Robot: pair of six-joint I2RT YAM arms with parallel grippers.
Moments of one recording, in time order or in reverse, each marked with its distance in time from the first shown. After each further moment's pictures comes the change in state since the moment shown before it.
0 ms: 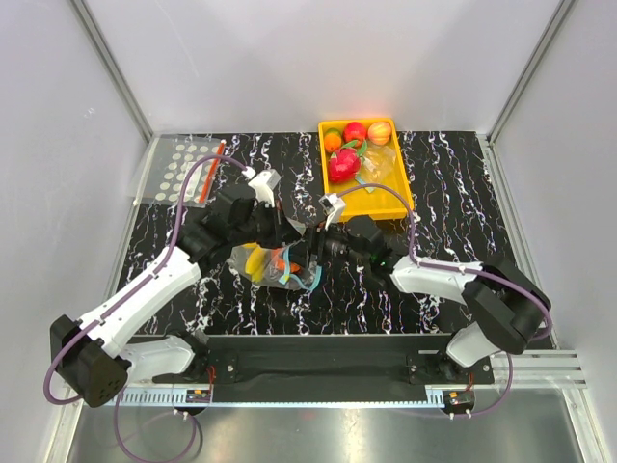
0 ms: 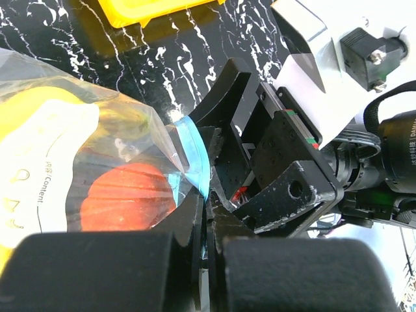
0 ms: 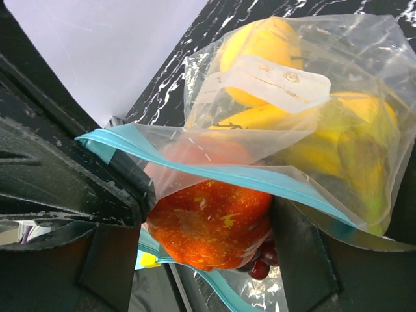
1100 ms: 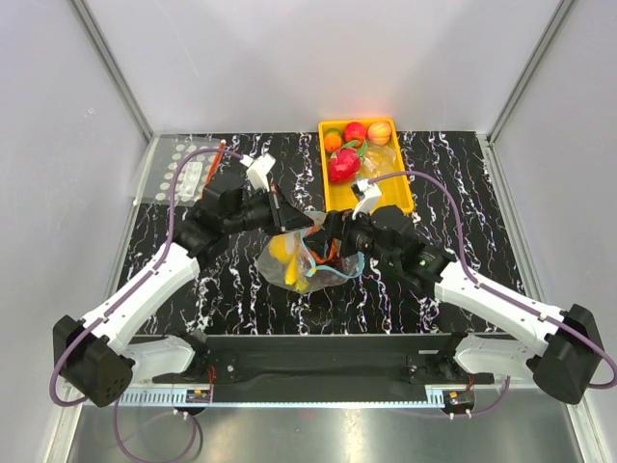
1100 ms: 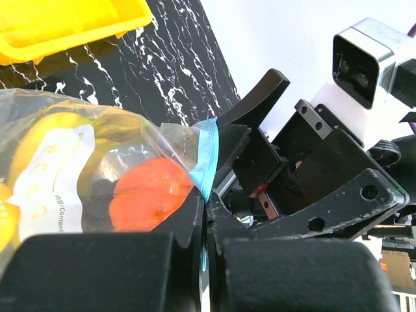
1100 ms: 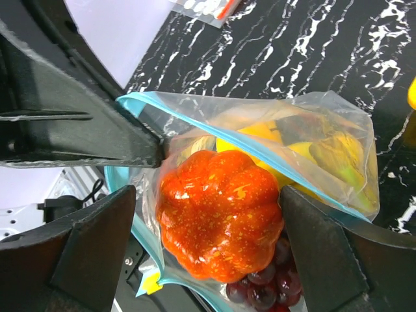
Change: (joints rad) left arm 0.083 0.012 -0.005 0.247 0.274 -0.193; right arm 0.011 -0.388 0.130 -0.611 0.275 -0.062
